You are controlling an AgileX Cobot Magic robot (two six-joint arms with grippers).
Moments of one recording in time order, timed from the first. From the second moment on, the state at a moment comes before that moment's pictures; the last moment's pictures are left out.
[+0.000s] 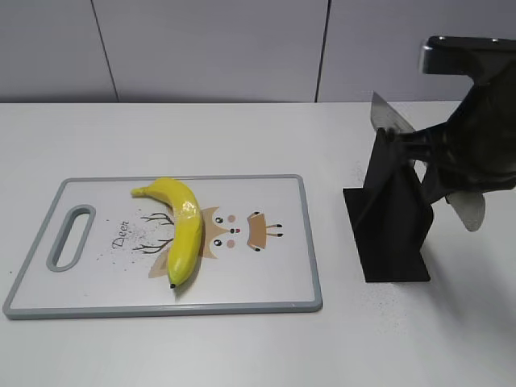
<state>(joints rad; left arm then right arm) -0.05 0.00 -0.49 0.00 1.11 0.11 0.43 1.46 -1.00 -0.06 0.84 0.49</state>
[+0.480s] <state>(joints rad) -0.05 0.00 -0.49 0.00 1.11 0.11 0.43 1.51 -1.00 -0.01 0.91 0.48</state>
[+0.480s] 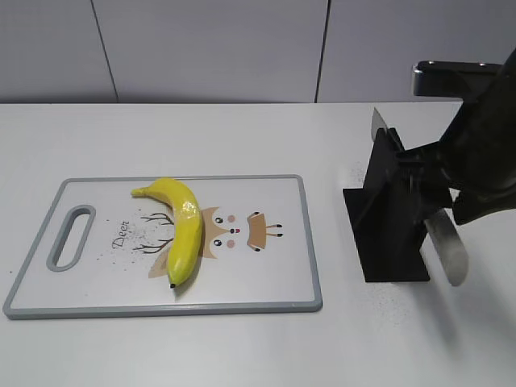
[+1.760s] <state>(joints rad) -0.05 0.00 -0.49 0.00 1.11 0.11 0.43 0.24 -0.53 0.06 1.00 -0.01</state>
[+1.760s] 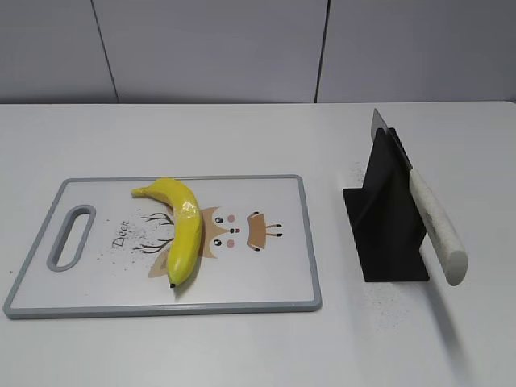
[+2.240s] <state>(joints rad) -0.05 0.00 -0.49 0.00 1.10 0.11 0.43 0.04 -0.51 0.06 1.04 -0.01</state>
